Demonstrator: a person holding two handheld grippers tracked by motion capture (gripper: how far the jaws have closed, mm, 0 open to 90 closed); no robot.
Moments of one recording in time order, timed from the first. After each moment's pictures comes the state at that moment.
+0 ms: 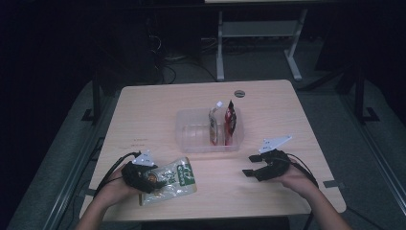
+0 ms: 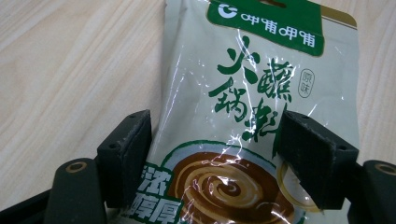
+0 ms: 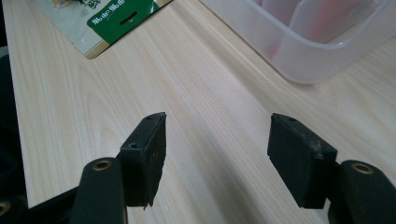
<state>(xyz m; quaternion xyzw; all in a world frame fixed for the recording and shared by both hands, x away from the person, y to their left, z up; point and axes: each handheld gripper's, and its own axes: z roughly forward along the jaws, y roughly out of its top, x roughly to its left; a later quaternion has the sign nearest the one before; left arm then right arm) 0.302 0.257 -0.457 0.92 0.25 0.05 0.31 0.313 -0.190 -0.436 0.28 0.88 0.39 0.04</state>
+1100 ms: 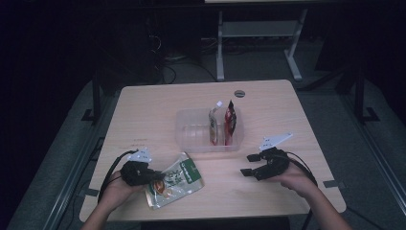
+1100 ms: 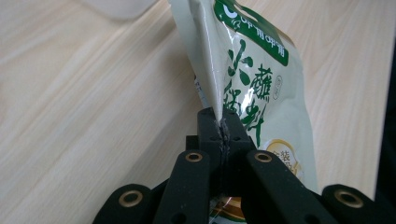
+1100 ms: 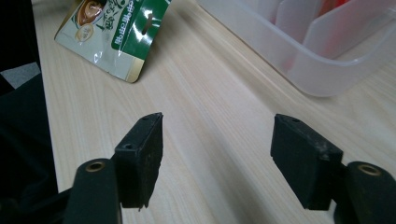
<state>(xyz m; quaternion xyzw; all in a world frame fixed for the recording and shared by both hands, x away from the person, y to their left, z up) 0.295 0.252 -0.436 0.89 0.28 0.02 0.37 0.314 -0.187 -0.428 0.28 0.87 0.41 0.00</state>
